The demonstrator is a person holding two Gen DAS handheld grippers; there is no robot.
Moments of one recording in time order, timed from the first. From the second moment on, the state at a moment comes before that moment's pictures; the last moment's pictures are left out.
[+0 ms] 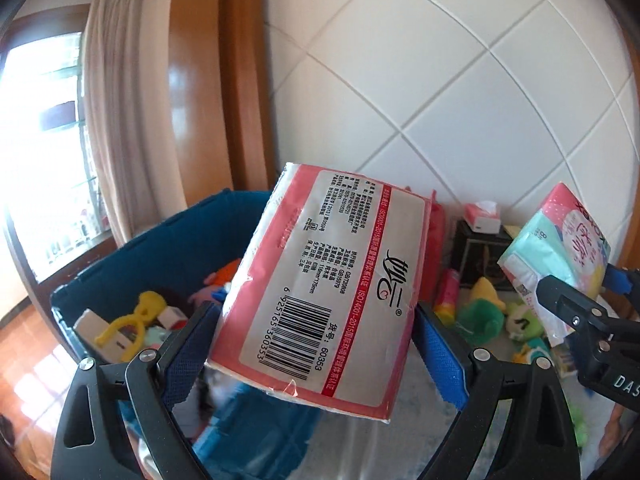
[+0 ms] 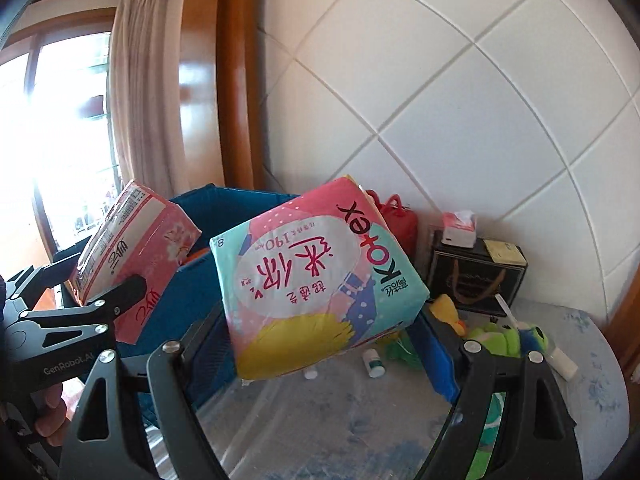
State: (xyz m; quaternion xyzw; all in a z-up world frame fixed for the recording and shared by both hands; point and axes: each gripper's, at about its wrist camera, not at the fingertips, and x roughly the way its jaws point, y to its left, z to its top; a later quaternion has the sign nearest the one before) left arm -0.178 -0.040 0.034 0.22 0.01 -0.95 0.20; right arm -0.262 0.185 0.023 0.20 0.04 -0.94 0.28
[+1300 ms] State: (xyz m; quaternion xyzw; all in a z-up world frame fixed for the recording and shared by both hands) left arm -0.186 -0.278 -0.015 0.31 0.05 -0.93 0.19; right arm -0.263 -0.102 -0.001 0.29 0.11 -0.90 0.30
